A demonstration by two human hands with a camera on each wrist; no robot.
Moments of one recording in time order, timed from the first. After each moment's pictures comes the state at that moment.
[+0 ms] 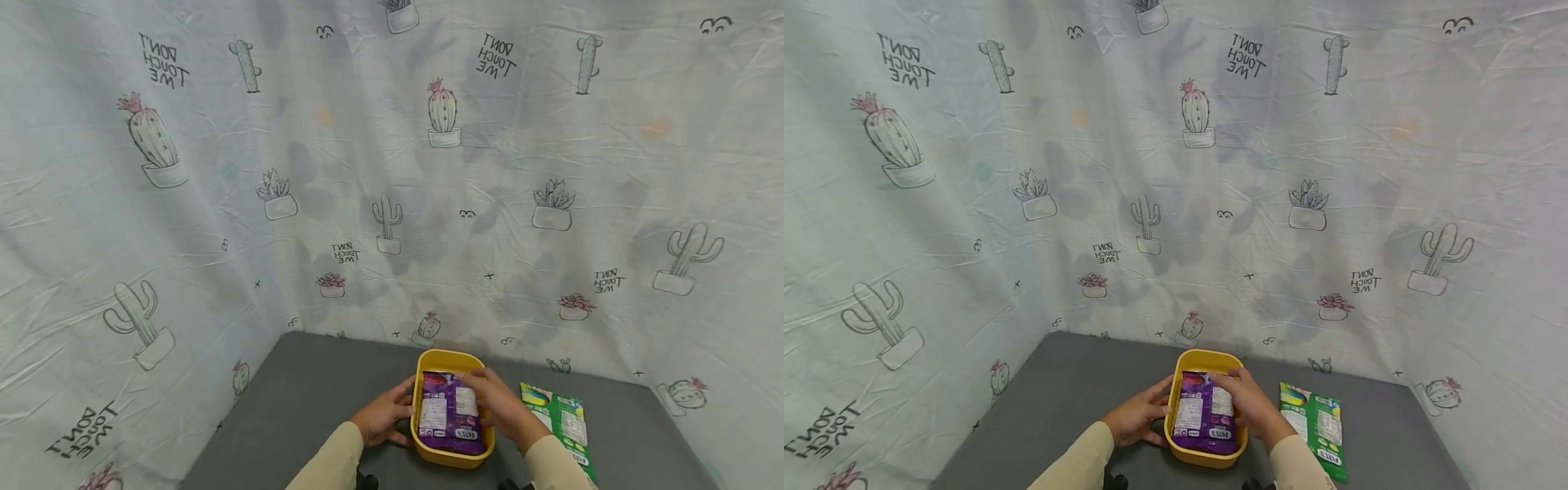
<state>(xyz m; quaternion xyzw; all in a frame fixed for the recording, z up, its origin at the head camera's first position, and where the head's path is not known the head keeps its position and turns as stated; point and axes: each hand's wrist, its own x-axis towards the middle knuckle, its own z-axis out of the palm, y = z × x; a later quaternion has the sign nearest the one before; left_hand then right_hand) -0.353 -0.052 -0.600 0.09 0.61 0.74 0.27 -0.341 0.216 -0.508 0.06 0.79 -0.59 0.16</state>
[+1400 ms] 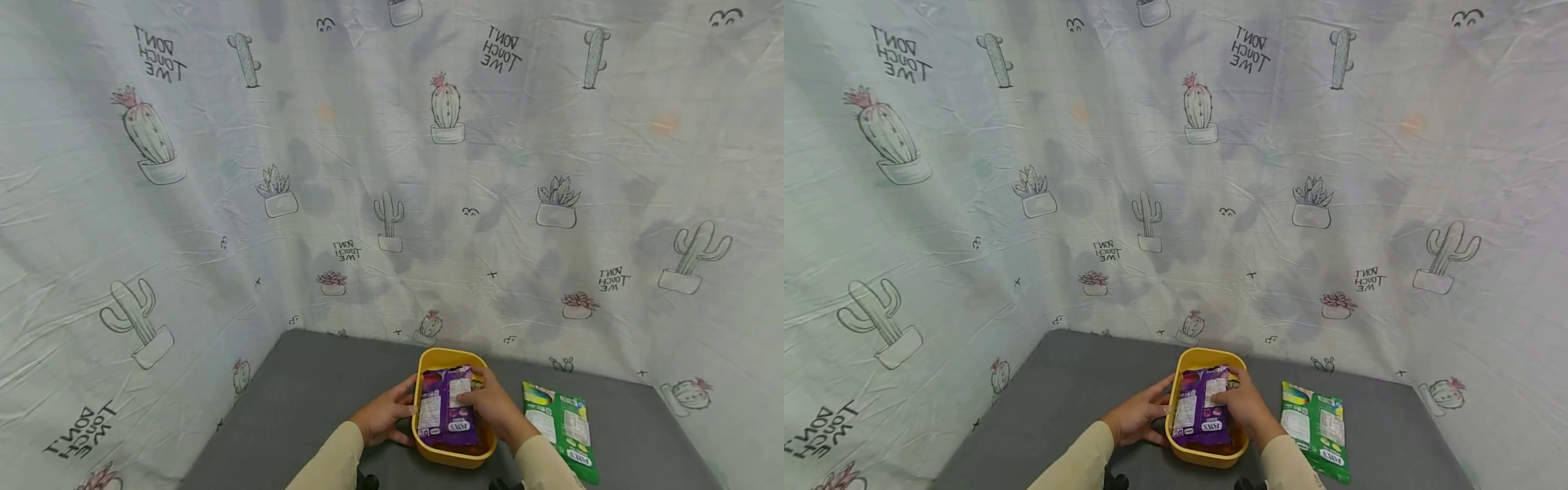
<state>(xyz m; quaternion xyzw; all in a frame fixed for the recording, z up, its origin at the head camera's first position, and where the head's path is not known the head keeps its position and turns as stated) -0.354 -0.053 -0.602 0.09 0.61 0.74 0.27 -0.349 0.209 -0.539 0.05 0.77 -0.63 0.12</state>
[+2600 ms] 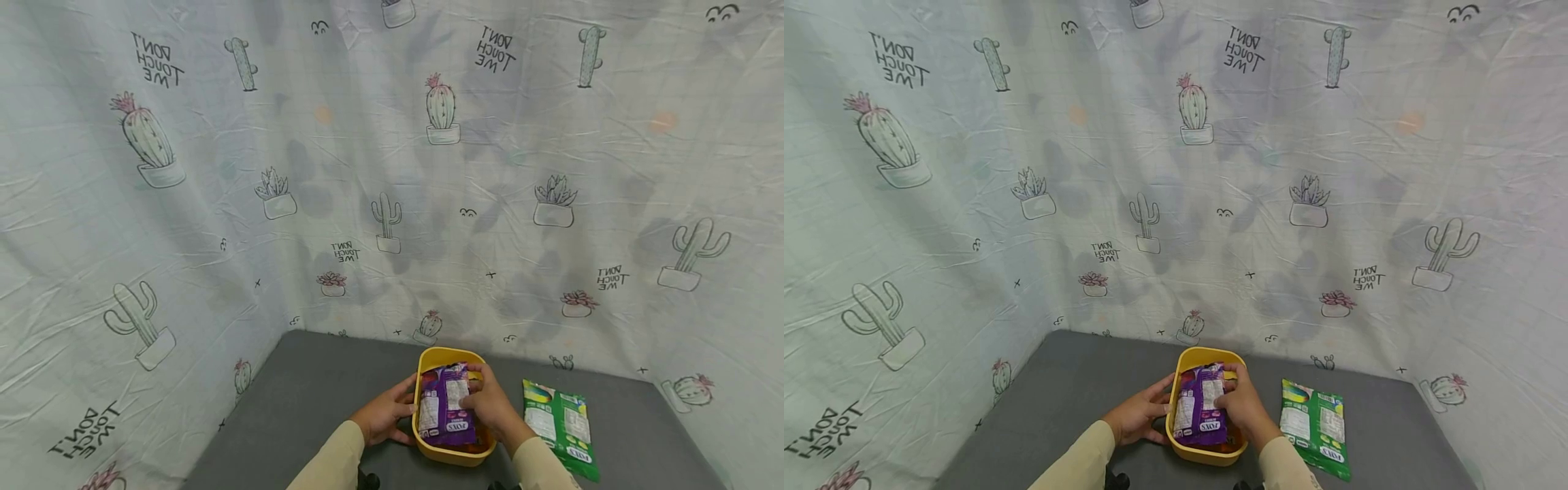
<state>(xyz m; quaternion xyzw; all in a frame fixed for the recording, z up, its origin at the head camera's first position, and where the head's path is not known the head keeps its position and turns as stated) -0.348 -0.051 -0.595 0.08 0.61 0.74 0.27 -0.347 0.209 -0.544 0.02 0.78 -0.62 0.08</state>
